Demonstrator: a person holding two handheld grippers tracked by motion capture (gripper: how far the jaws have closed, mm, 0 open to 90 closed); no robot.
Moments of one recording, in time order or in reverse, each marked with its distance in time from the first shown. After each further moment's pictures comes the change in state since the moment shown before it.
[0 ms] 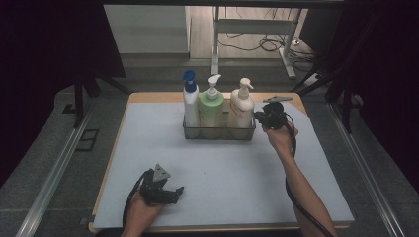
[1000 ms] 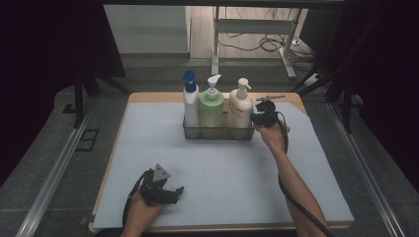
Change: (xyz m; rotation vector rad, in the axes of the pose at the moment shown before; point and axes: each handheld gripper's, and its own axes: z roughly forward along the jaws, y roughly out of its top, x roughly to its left) left arm 0.000 0.000 0.000 0.000 -0.001 0.000; right arm 0.003 0.001 0.033 0.063 0.063 0.045
